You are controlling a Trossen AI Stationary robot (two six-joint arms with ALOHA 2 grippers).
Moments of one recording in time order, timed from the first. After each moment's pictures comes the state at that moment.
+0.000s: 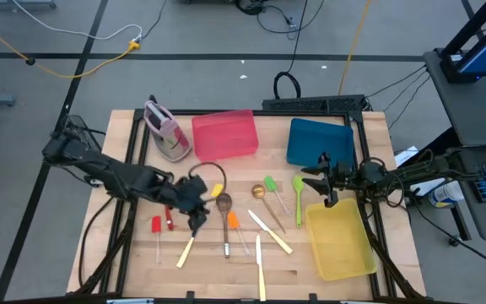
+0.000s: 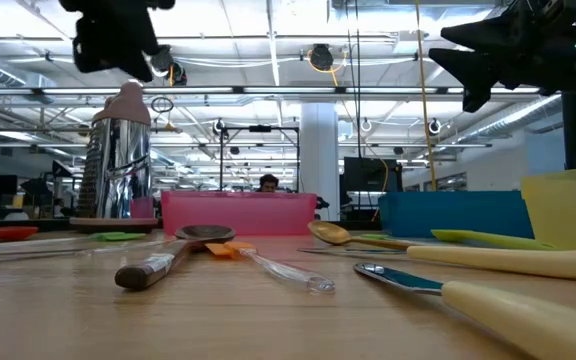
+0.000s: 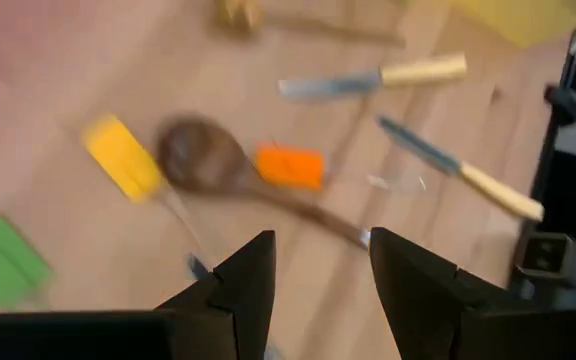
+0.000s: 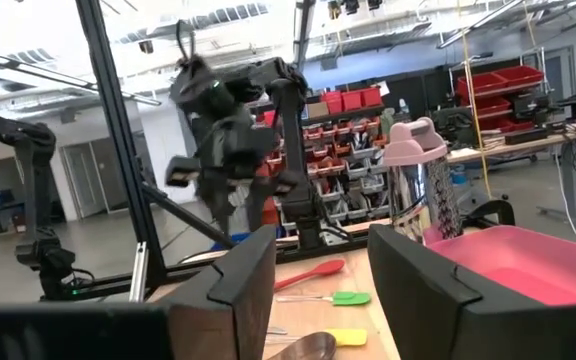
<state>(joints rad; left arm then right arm) -0.35 1.31 1.03 -0.66 -0.12 -0.90 0.07 0.73 0.01 0.98 0.10 0.19</state>
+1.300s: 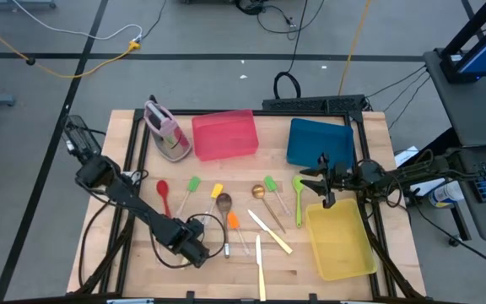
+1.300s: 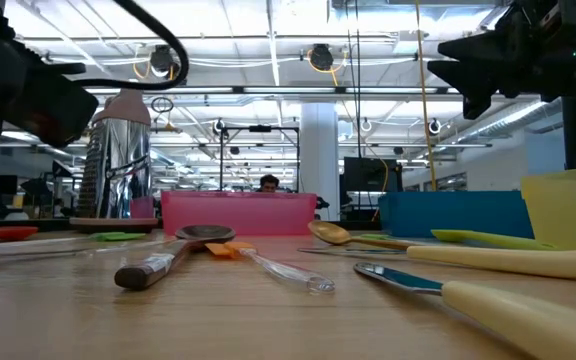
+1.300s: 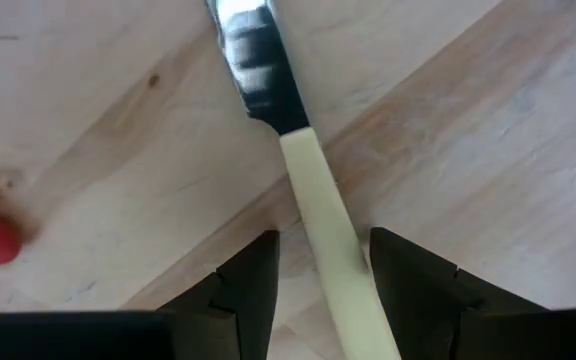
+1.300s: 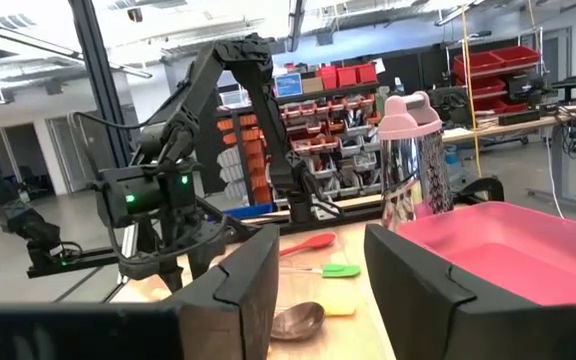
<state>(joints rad) -0.63 1.81 1.04 -0.70 0.09 -1.52 0.07 0.73 0.01 0.91 0.10 0.17</state>
